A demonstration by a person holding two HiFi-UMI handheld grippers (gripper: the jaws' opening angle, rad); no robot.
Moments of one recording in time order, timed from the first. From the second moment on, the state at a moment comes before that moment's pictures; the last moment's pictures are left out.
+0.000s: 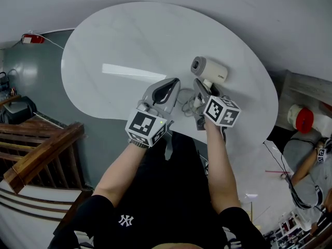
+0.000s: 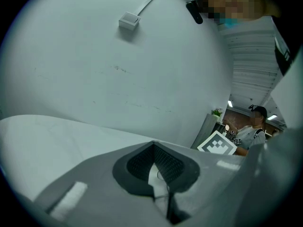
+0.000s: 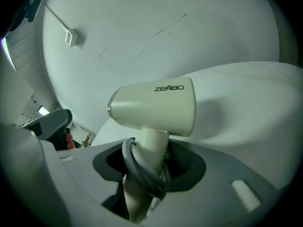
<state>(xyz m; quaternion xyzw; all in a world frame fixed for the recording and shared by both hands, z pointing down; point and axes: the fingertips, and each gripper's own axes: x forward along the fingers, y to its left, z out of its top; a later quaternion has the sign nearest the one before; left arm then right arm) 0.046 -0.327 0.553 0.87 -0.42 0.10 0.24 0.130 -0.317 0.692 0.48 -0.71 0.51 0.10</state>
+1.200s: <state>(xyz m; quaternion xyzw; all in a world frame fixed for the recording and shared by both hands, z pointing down) 0.040 -0.315 0.542 0.88 -0.40 0.10 0.25 0.156 -0.305 0.669 0.52 -0.67 0.52 0.12</state>
